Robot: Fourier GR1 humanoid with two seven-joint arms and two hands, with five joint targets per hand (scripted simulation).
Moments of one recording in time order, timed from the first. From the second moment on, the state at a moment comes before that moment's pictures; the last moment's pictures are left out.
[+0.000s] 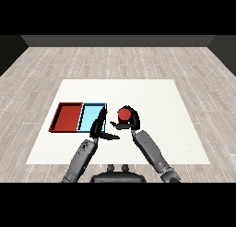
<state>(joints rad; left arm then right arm) -0.20 0.00 -0.34 -1.40 0.13 0.18 -0.28 -0.42 0.00 0.39 -1.28 -0.21 -0.44 -0.32</state>
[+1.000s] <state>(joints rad) -0.28 0.00 -0.43 -1.21 0.27 0.23 -0.36 -0.46 0.00 0.54 -1.29 -0.30 -0.55 -0.33</state>
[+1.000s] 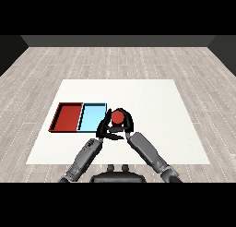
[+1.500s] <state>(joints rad) -0.32 0.01 -0.47 -1.21 0.30 0.26 -0.37 -0.51 -0.01 0.62 -1.27 -0.35 -0.61 -0.34</state>
